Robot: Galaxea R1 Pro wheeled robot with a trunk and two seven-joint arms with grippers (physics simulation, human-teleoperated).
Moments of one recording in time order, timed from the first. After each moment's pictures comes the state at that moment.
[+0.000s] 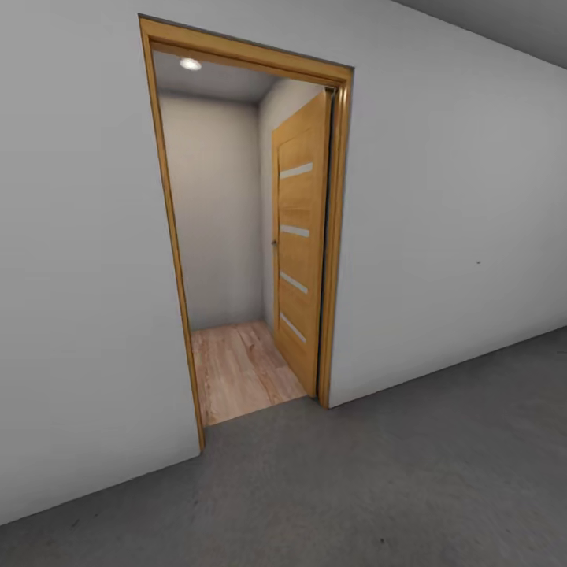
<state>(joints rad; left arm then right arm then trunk) -0.25 0.00 -0.06 0.00 0.44 0.03 0.02 -0.16 -0.01 0.14 0.03 -0.01 -0.14 -0.08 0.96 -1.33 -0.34</state>
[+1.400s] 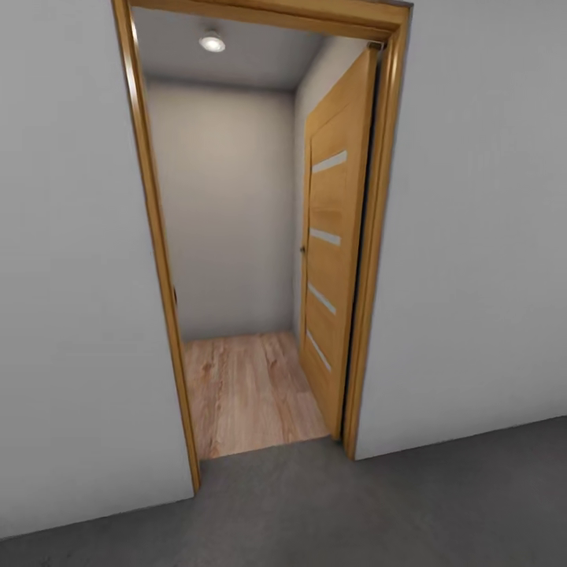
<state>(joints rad) -0.25 0.00 -0.06 0.00 0.44 0.03 0.02 -0.16 0.00 0.13 0.03 -0.01 -0.14 -0.08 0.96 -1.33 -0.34</state>
